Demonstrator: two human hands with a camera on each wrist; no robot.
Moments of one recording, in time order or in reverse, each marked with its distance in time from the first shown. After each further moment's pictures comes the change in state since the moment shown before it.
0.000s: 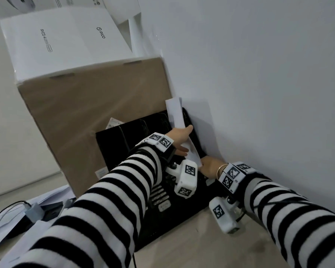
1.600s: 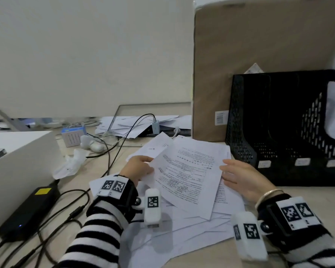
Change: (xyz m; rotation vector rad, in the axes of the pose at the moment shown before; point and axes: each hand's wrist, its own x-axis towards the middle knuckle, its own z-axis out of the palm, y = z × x) left_hand -0.249 -0.367 -0.245 -0.210 0.653 -0.327; right_hand -0.137 -0.194 0.198 1.139 -0.413 0.065
